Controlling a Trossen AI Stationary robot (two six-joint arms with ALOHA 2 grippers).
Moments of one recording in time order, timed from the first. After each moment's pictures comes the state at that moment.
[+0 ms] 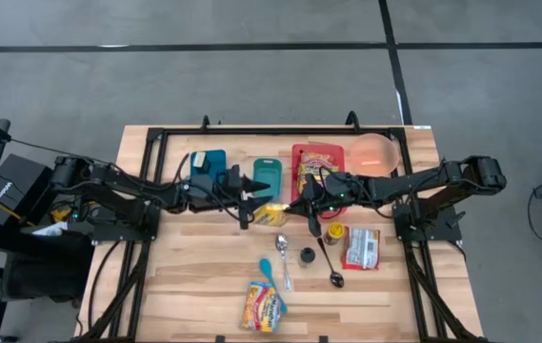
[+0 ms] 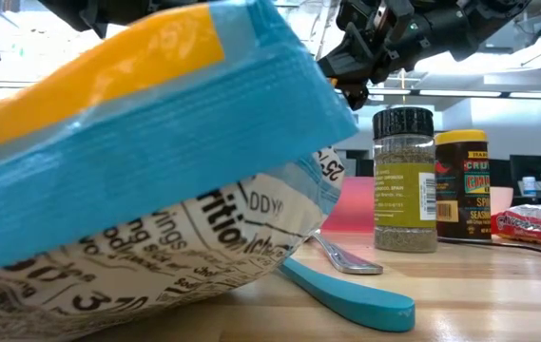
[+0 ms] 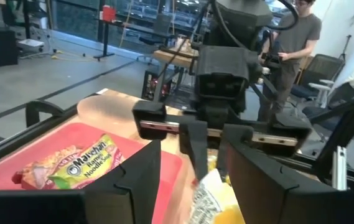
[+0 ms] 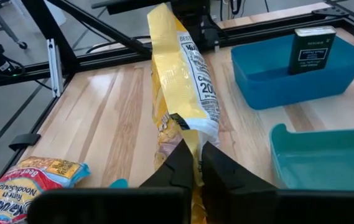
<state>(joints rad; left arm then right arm) -0.06 1.36 0.69 0.64 -0.26 -0.23 0.01 1.40 0.72 0.30 -0.08 0.17</state>
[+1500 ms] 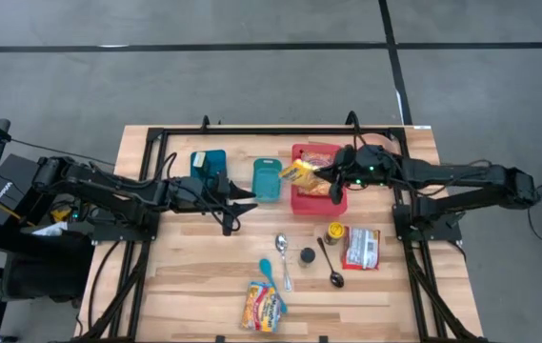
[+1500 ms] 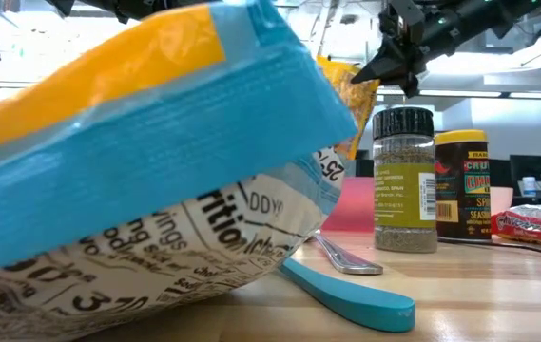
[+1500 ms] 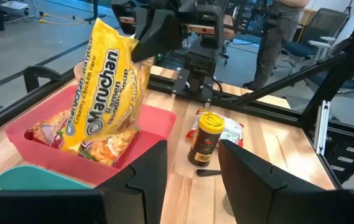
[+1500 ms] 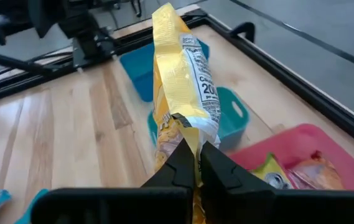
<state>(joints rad) -0.12 1.16 0.69 0.26 -0.26 -0.25 -0.20 1.02 0.71 -0.14 0.08 0.23</state>
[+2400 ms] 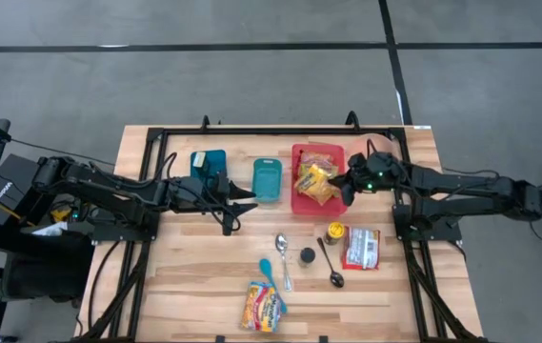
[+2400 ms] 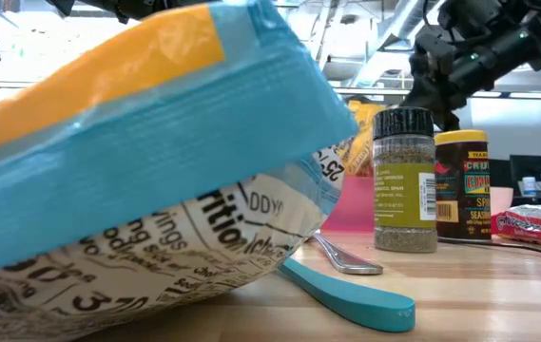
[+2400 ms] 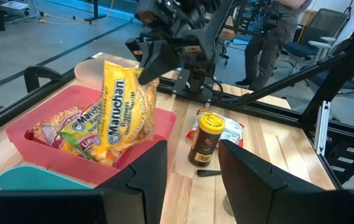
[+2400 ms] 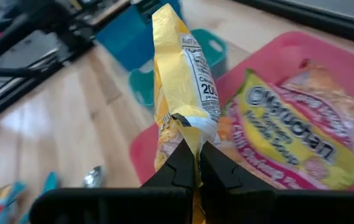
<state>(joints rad) -0.12 1.16 0.69 0.26 -0.26 -0.25 -0.30 0.85 0.47 -0.13 -0.01 0.45</state>
